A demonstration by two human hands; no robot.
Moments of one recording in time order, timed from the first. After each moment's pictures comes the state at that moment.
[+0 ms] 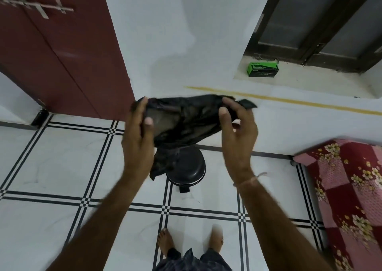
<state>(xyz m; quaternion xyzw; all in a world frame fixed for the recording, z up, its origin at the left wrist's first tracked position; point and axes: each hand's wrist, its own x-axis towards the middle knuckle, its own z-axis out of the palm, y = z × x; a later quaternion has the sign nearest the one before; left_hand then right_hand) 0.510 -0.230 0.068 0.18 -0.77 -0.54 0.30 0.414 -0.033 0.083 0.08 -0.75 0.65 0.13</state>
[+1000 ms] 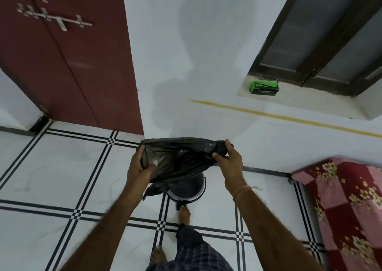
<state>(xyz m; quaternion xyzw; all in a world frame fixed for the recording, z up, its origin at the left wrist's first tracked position) 0.543 -0.262 -0.034 0.30 -0.66 -0.68 0.10 0.413 -0.028 0.002 -0.08 -0.75 0.65 -0.11</state>
